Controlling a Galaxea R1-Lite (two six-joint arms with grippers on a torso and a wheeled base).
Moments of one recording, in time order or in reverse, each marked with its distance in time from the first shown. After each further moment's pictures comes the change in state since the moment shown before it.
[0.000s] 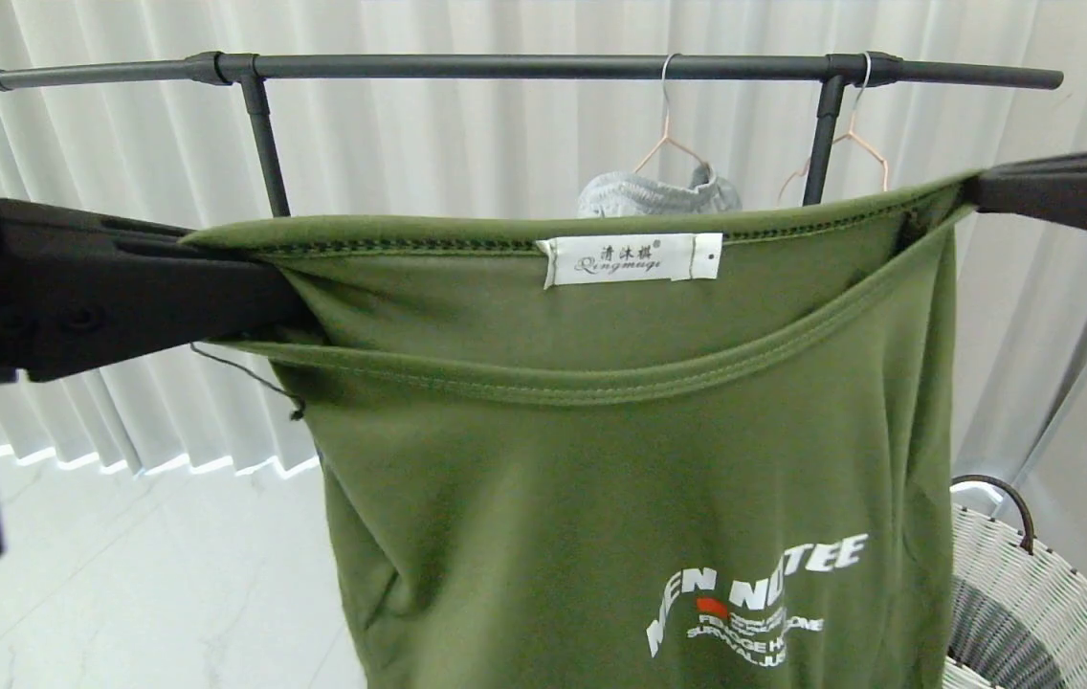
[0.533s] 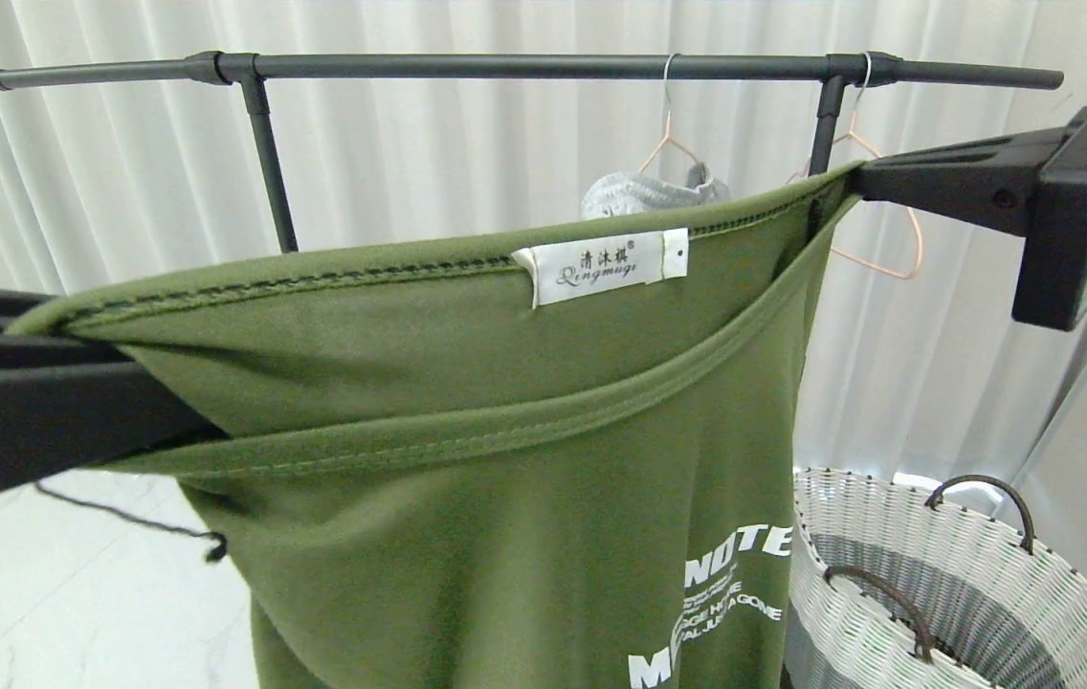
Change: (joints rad) left arm -0.188 -0.064 0.040 0.001 0.000 -0.004; right arm -0.017 0.102 0.002 -0.120 0.000 -0.001
